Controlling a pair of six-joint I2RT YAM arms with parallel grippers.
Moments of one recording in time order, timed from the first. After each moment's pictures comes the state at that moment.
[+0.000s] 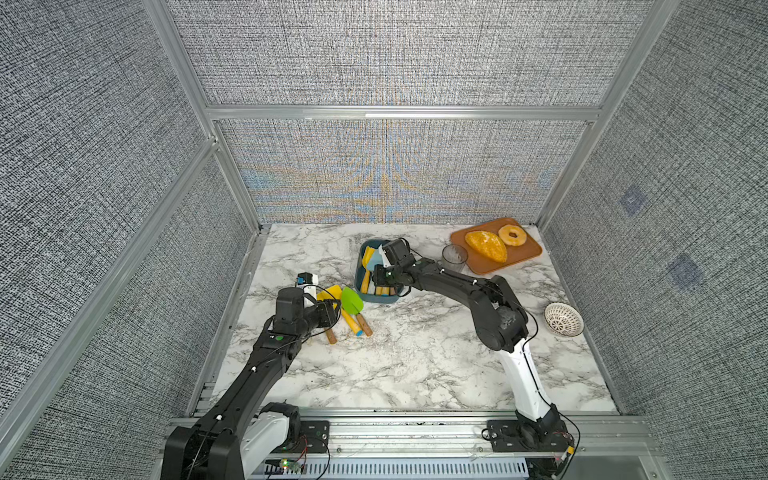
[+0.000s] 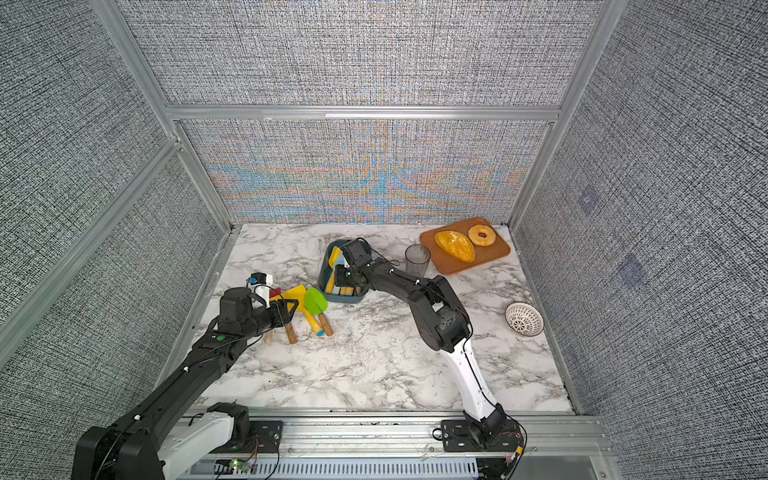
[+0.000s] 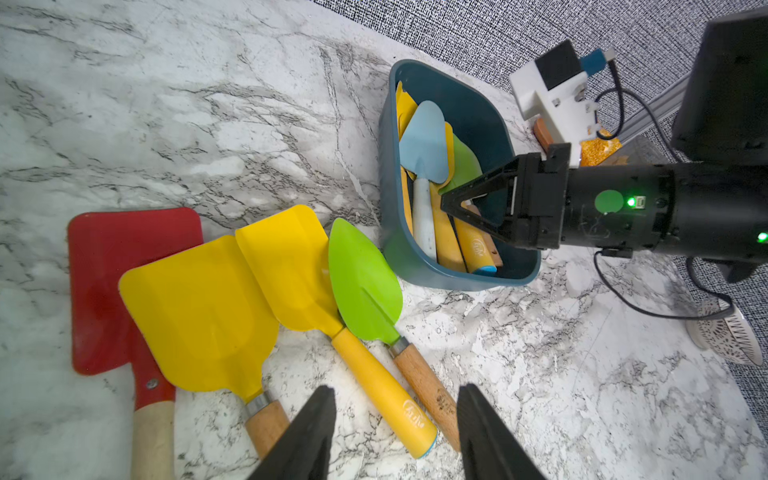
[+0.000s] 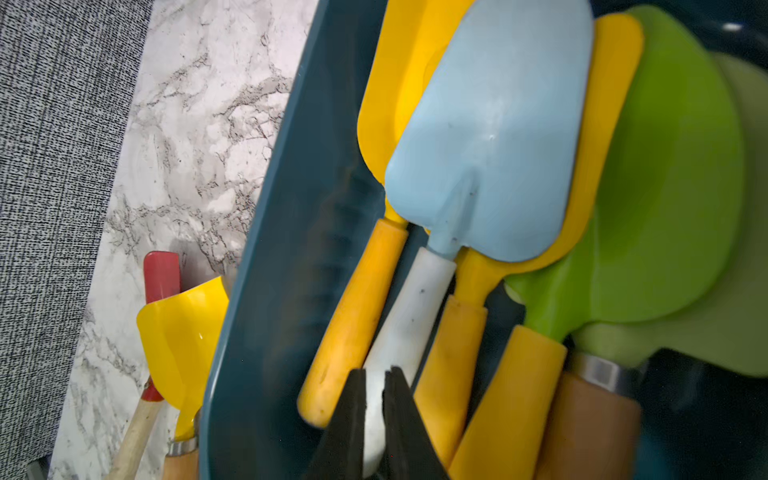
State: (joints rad) left arm -0.19 1.01 0.52 -0.10 0.30 -0.36; right arm 0.68 2.28 1.79 -0.30 -0.16 0.59
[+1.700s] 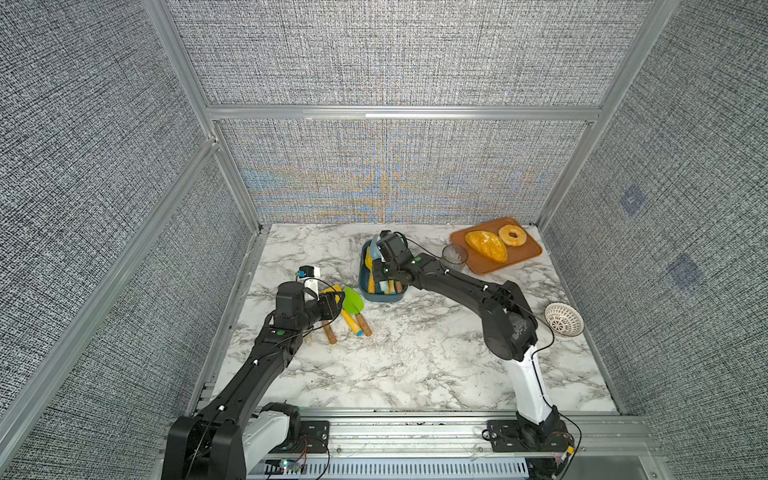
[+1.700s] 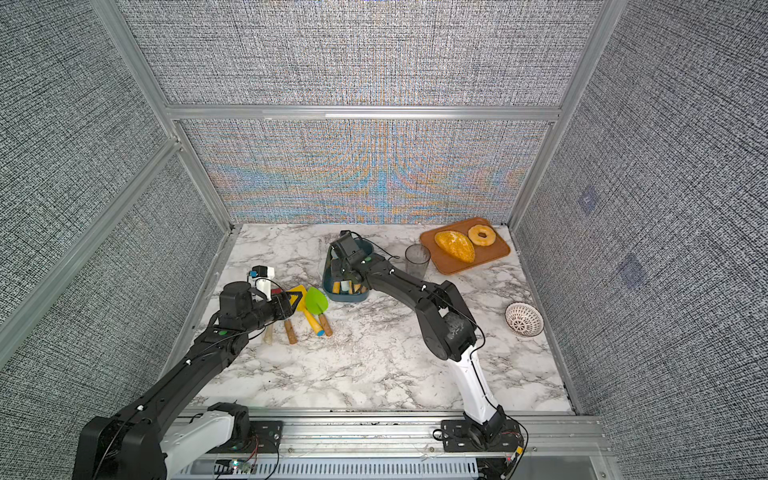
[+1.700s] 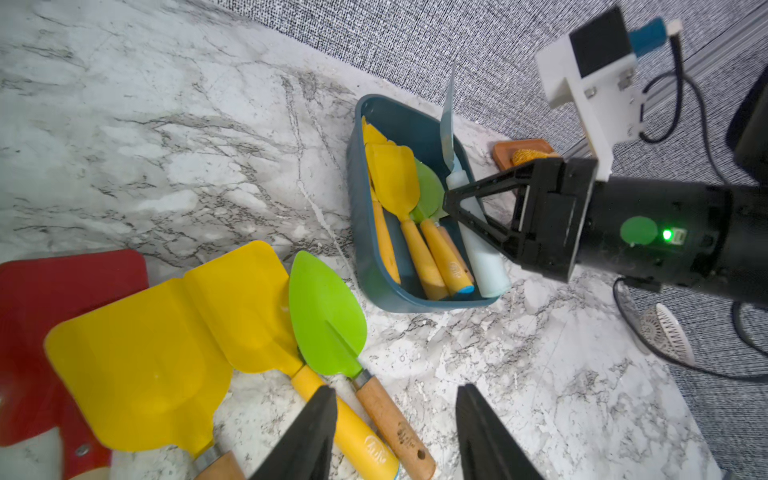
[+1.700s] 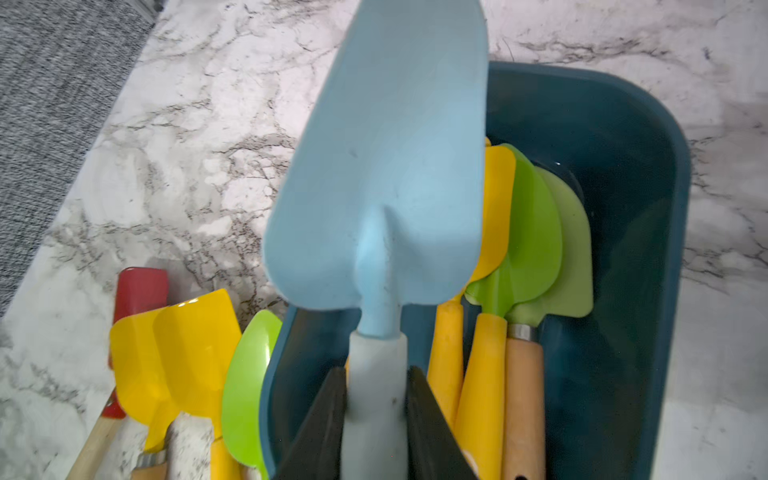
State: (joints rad) left arm -0.20 1.07 0.55 0.01 0.40 -0.43; right arm 0.74 2.13 1.75 -0.39 0.11 0.46
